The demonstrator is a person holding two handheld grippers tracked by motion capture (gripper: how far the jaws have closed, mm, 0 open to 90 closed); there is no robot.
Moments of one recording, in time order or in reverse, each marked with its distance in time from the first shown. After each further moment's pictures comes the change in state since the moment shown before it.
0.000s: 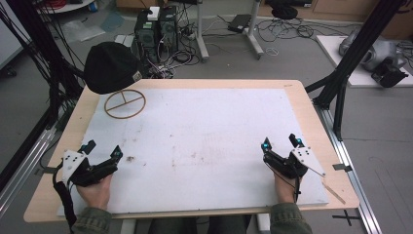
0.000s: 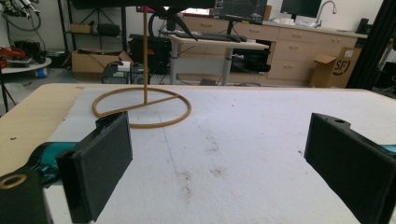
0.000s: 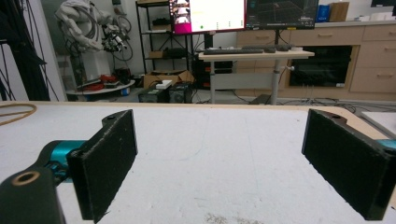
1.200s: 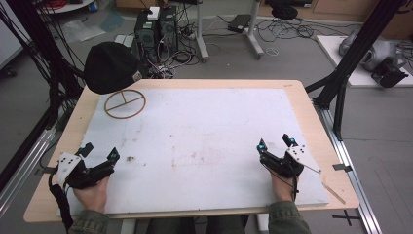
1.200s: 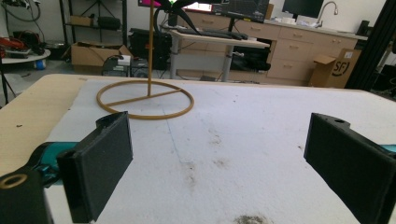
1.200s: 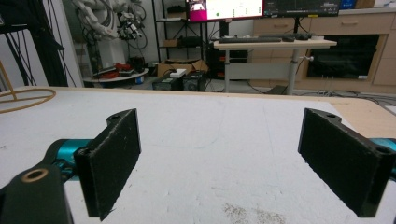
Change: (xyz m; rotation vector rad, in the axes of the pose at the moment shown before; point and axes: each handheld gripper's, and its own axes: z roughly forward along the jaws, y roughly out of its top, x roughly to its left) left arm 0.006 -0.002 -0.007 0.014 0.002 -0.032; right arm 0.004 -0.004 0.006 0.047 0.068 -0.011
